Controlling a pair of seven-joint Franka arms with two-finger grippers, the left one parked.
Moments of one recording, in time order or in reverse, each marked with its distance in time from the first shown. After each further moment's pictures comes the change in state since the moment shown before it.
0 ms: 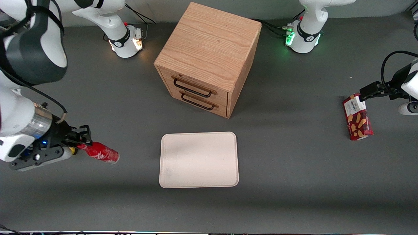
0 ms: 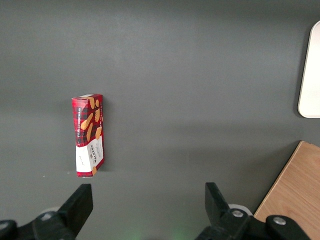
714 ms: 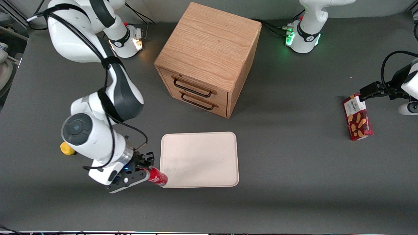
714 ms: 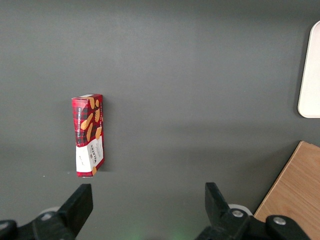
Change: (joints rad) arm 0.128 0.250 0.076 0.011 -0.060 0.319 0.081
